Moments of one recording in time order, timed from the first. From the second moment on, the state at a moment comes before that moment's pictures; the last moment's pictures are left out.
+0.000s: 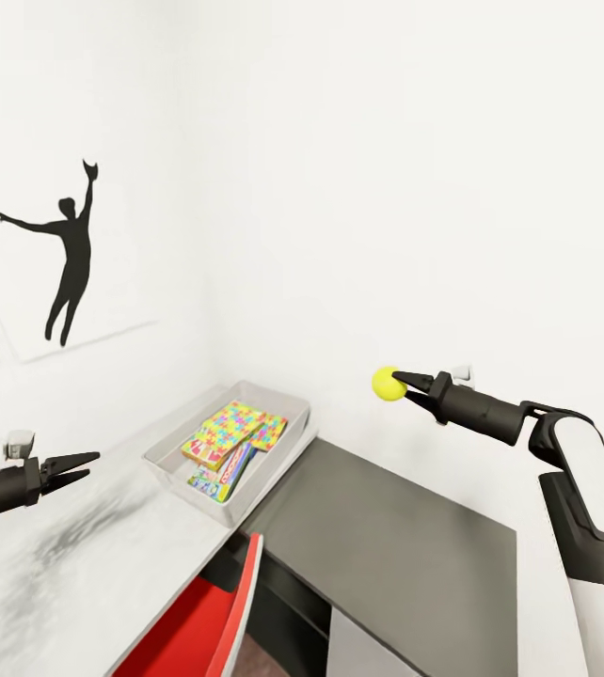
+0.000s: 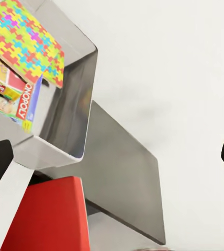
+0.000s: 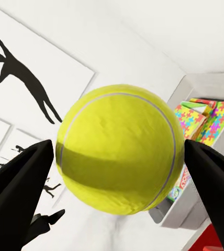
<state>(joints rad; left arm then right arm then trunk) -0.41 0.61 0.30 -1.19 0.64 1.04 -0.98 -0.63 -0.22 -0.10 -1.57 -1.48 1.04 -0.20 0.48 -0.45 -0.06</state>
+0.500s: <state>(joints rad) -0.41 0.61 0.31 -1.19 0.64 1.04 -0.98 -0.63 -0.21 -0.07 -1.56 -1.47 1.04 -0.20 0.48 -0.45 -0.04</state>
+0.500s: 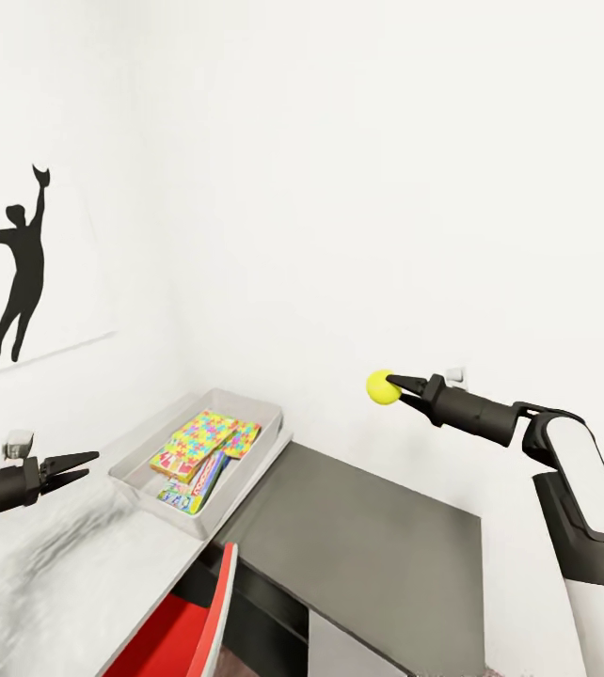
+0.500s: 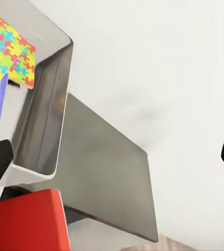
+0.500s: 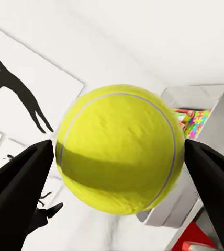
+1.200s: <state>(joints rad) -0.41 0.61 0.31 -1.19 0.64 1.04 -0.98 -0.53 -0.21 -0.06 -1.55 -1.38 1.04 -0.08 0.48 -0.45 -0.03</state>
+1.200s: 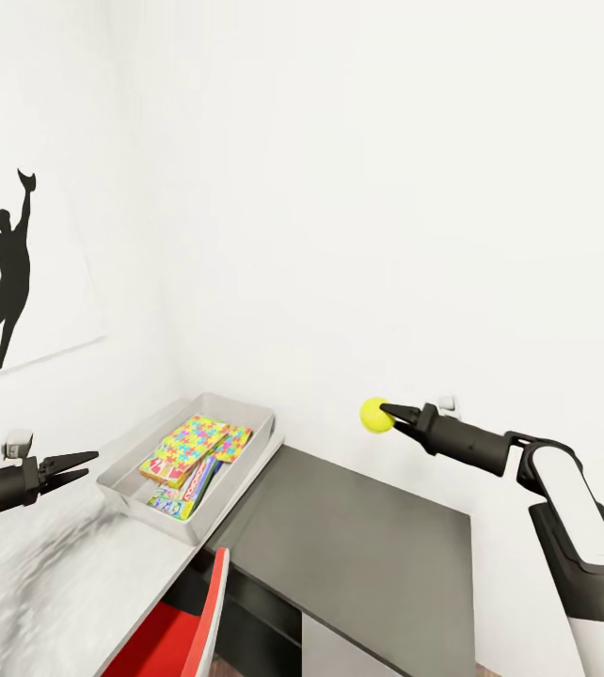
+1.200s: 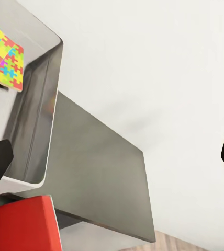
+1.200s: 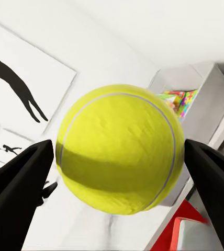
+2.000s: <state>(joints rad) -0.40 0.61 0.30 -1.19 0.64 1.04 -0.98 -0.52 -0.20 -0.05 -1.55 -1.38 1.04 -0.06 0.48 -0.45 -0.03</state>
